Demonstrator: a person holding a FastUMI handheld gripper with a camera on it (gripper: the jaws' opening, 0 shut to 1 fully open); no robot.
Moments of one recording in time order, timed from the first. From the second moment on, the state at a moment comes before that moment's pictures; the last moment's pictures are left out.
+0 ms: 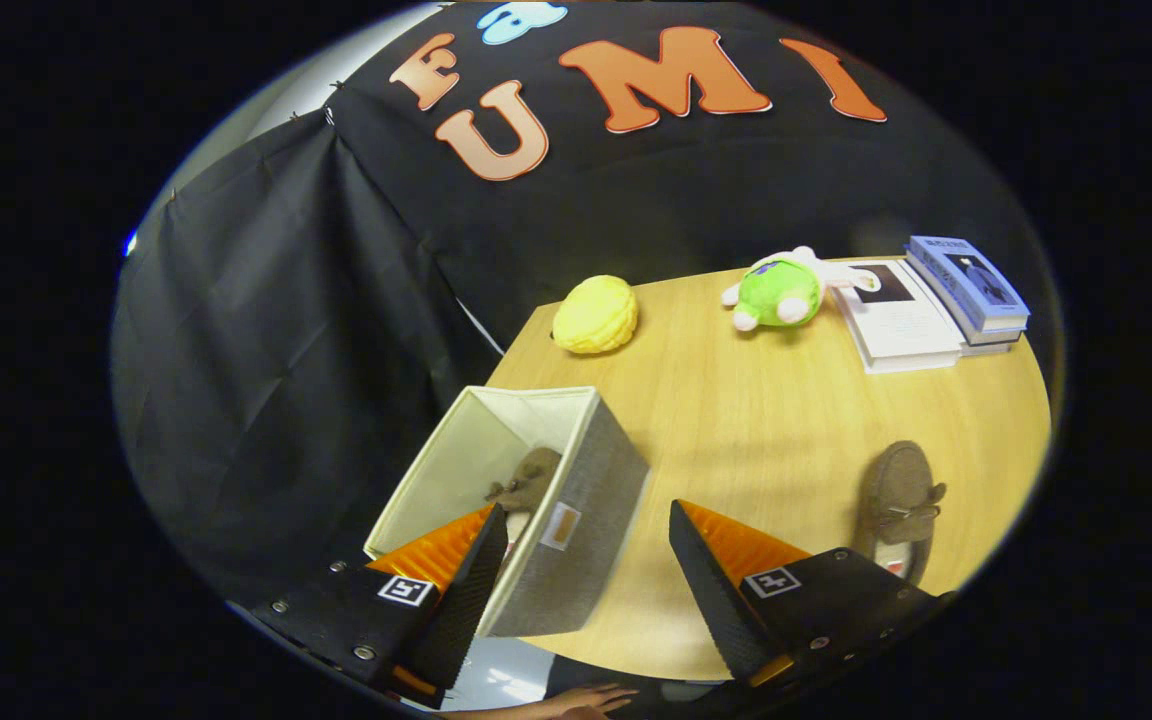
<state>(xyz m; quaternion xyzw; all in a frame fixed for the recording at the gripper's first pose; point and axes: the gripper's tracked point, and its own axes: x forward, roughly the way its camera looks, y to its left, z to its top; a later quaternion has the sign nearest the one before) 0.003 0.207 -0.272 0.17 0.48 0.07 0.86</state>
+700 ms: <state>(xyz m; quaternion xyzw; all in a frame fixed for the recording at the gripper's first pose) -0.080 0.043 -0.332 0.10 0.52 -0.04 0.85</state>
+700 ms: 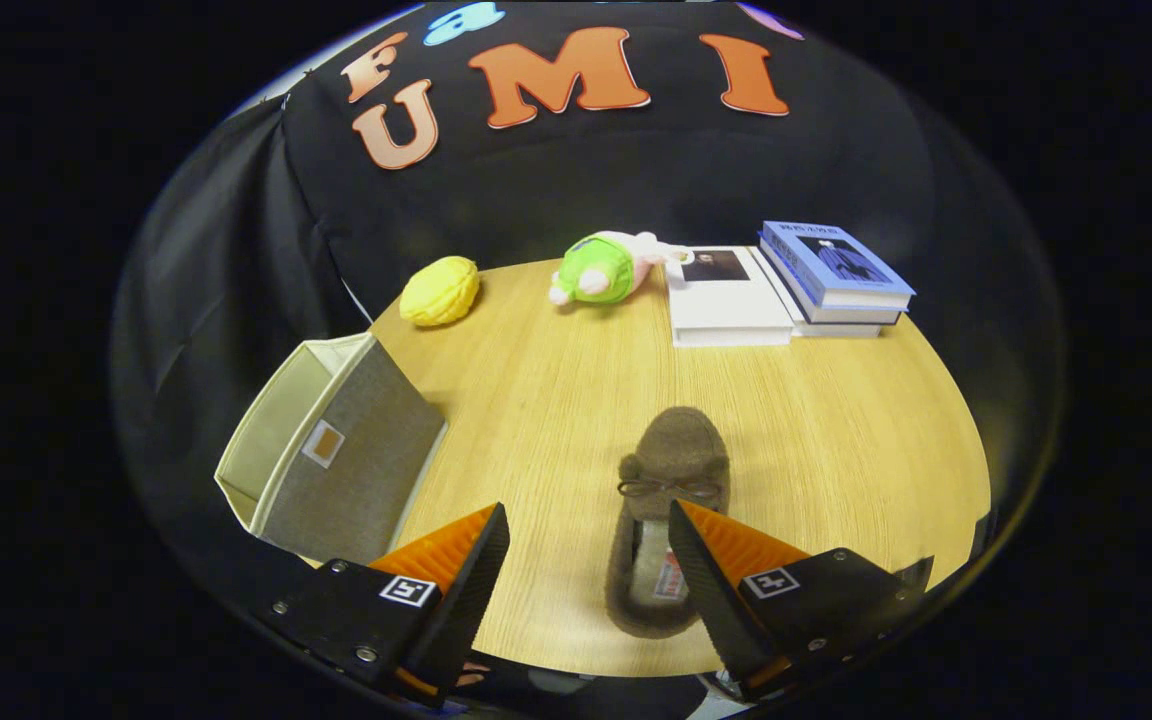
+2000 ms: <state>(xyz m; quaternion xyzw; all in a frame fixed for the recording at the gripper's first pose) -0.084 -0.044 -0.425 0.15 0.54 -0.18 0.81</state>
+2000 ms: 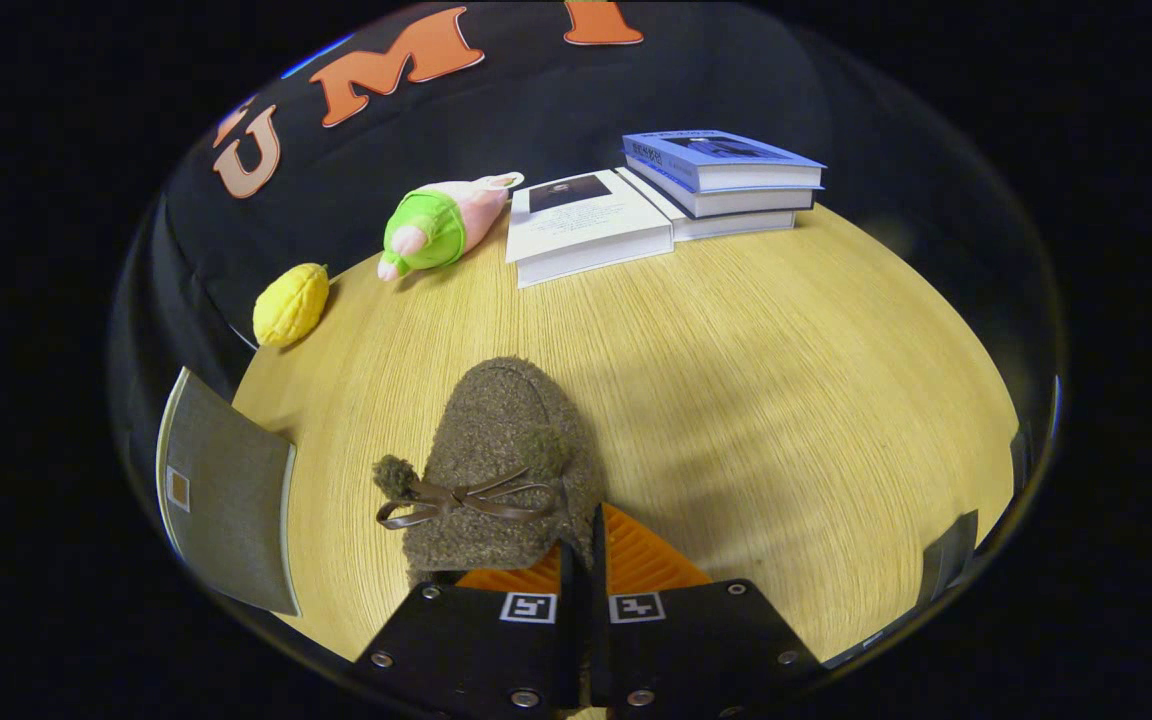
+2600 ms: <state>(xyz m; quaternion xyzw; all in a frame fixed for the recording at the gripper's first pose) -0.025 0.036 -0.318 0.21 0.47 -0.11 0.85</state>
